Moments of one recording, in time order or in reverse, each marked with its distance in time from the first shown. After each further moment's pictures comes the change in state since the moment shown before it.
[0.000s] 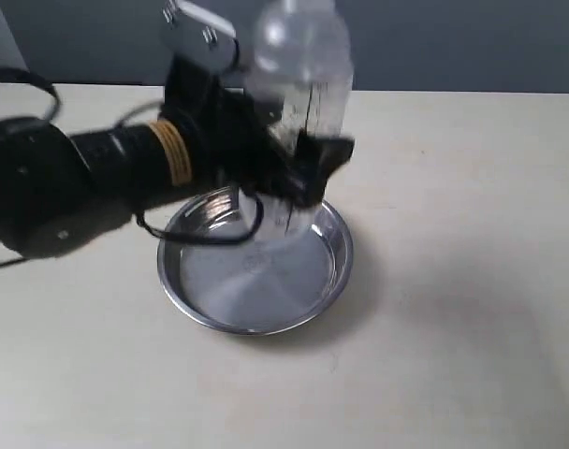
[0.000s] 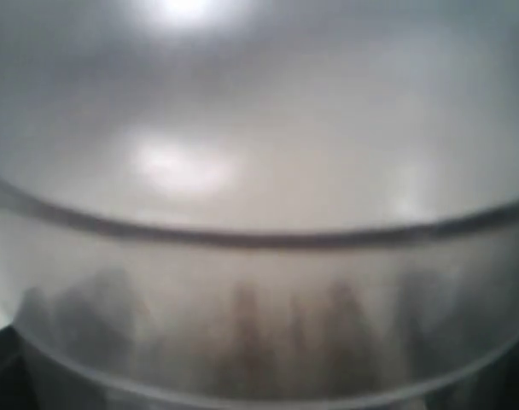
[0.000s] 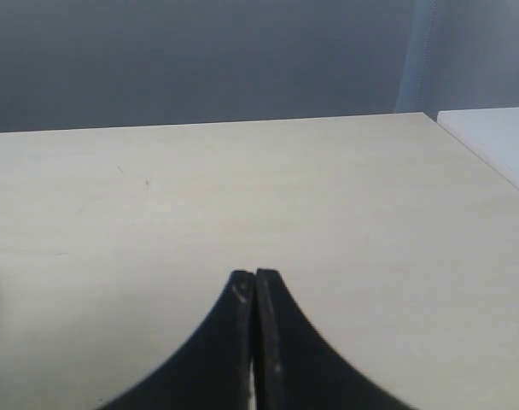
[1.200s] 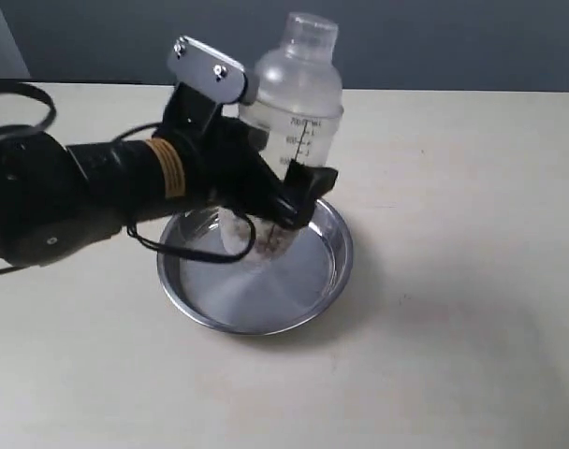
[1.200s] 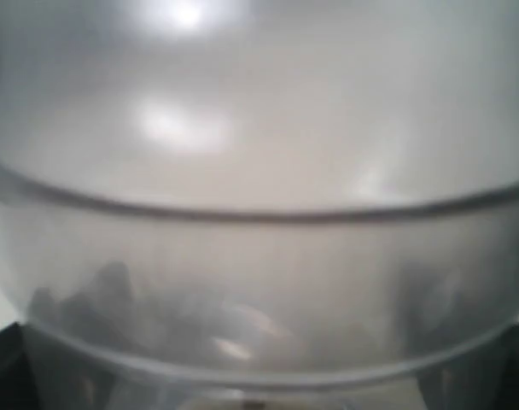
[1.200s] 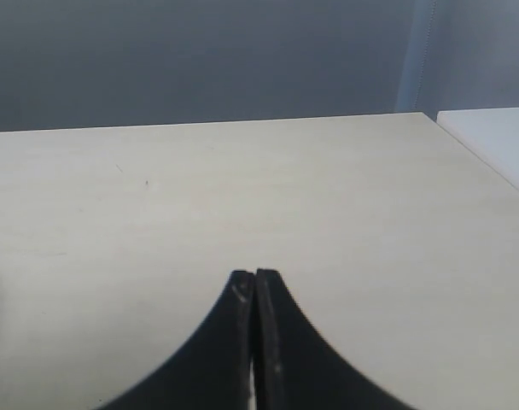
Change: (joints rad) left arm -0.023 -0.070 0.008 -0.042 0.112 0.085; right arm 0.000 0.000 0.000 0.000 0.000 0.000
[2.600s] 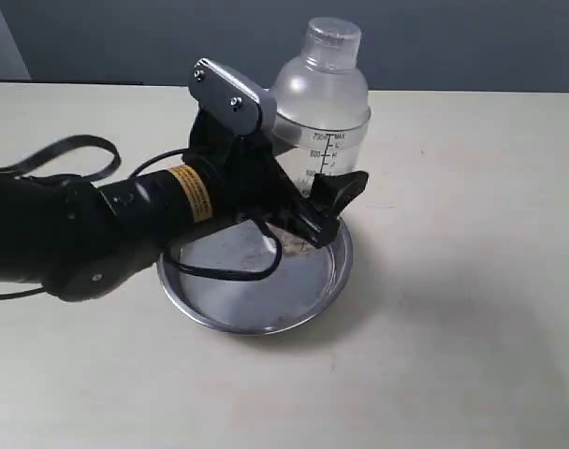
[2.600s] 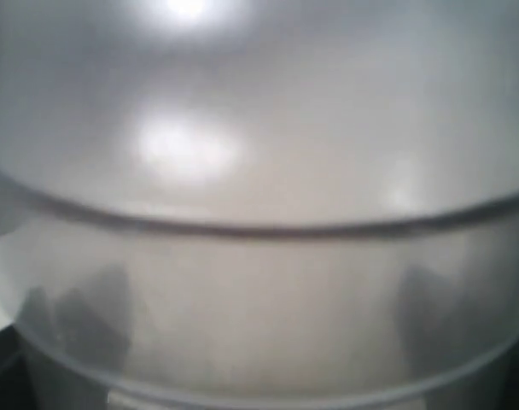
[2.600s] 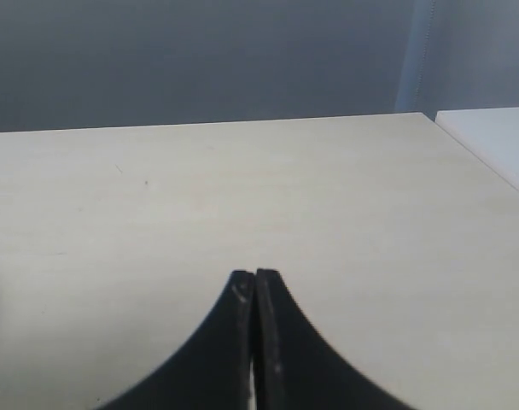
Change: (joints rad) left arm -0.022 0.182 0.048 -0.100 -0.406 0.143; right arm 0.000 0.000 0.000 0.000 0.000 0.000
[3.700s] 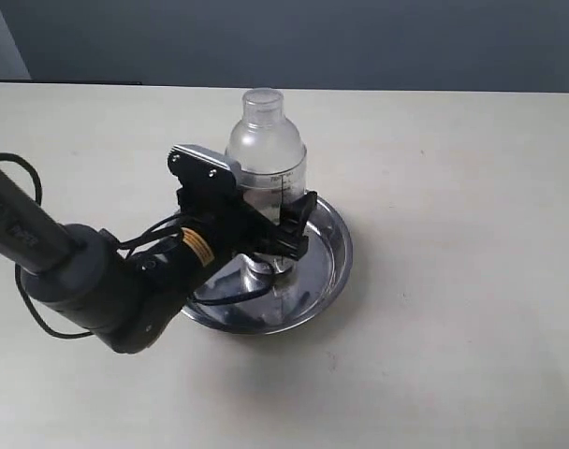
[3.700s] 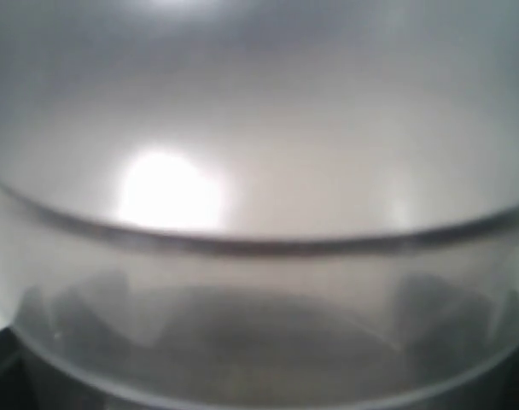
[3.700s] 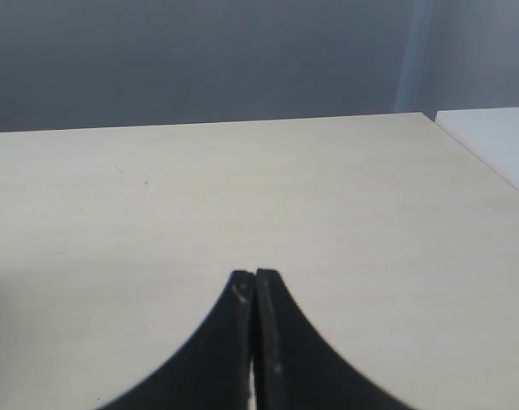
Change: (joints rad) left arm 0.034 0.406 0.031 -0.304 -0.449 0.066; right arm 0.000 0.000 0.000 0.000 0.000 0.000
